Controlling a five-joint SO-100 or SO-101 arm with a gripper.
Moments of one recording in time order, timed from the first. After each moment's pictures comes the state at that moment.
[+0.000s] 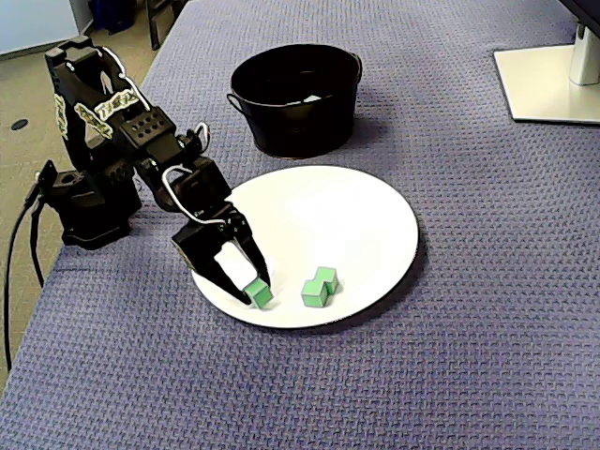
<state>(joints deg) 38.7 88.5 118.9 23.1 -65.7</state>
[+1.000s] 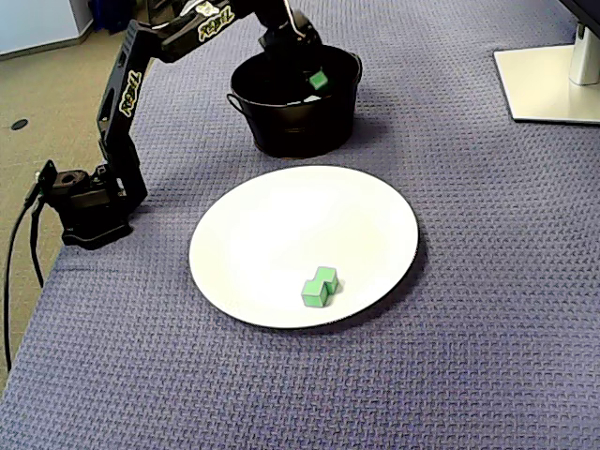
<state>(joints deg) -31.6 54.3 41.1 80.5 18.3</state>
